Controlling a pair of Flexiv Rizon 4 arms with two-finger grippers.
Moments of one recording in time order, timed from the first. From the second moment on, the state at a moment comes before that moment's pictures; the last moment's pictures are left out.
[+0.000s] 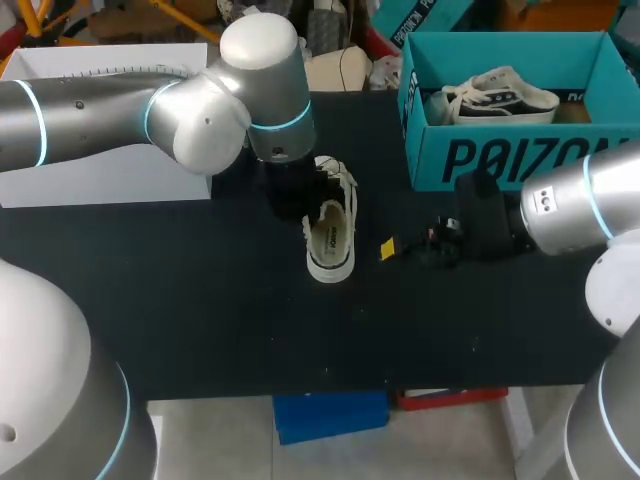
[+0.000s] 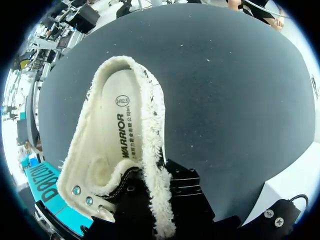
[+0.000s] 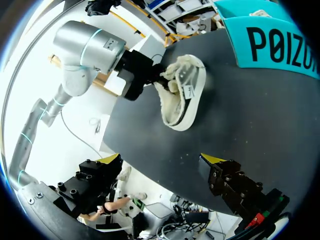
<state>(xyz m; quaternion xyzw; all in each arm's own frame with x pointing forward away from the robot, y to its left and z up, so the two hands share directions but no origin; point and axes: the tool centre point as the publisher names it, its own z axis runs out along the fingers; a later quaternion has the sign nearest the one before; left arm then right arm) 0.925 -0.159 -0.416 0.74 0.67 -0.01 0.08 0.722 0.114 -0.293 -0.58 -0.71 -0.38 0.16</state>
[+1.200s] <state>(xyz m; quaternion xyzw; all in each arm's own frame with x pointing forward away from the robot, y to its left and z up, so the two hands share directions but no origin) 0.956 -0.097 -0.213 0.45 0.86 -0.01 0.25 0.722 0.114 -0.293 -0.58 -0.71 -0.38 0.16</state>
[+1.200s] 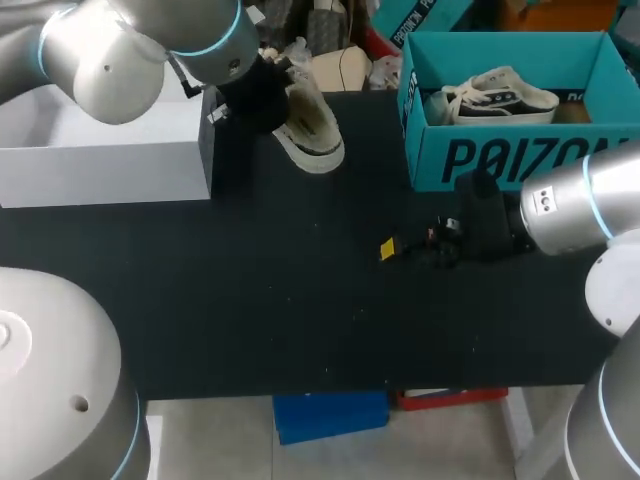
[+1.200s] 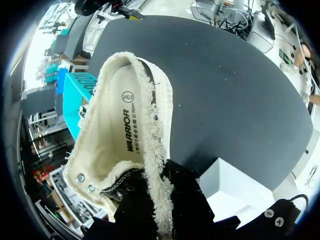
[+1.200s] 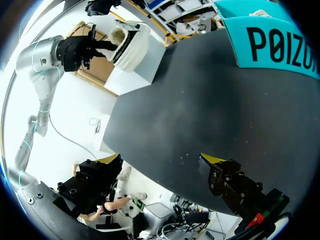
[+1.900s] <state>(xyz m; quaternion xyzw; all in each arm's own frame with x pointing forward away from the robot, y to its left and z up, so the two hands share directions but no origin) 0.940 0.063 -0.164 0.21 0.94 -0.01 0.26 0.722 0.114 -0.293 -0.58 -0.71 -0.38 0.16</state>
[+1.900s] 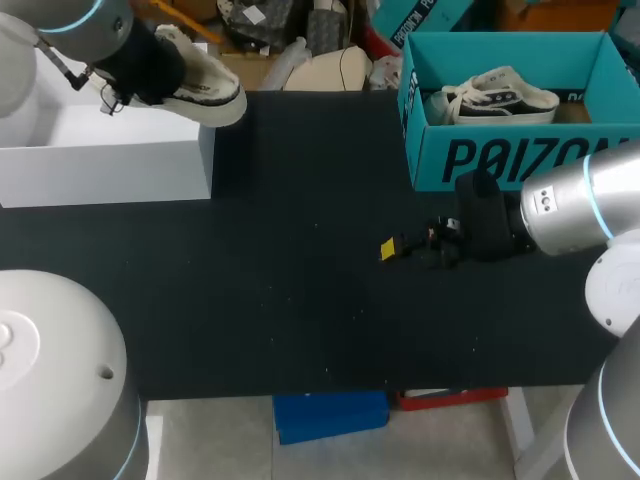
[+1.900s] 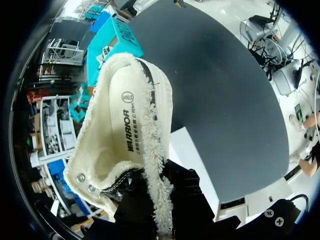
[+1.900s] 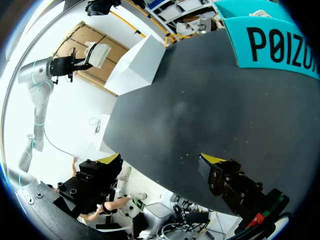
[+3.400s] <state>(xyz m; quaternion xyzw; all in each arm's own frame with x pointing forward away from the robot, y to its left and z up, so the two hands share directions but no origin) 1.025 0.194 -0.288 0.09 0.98 0.01 0.20 0.722 0.114 -0.293 -0.58 -0.71 -0.38 0.16</state>
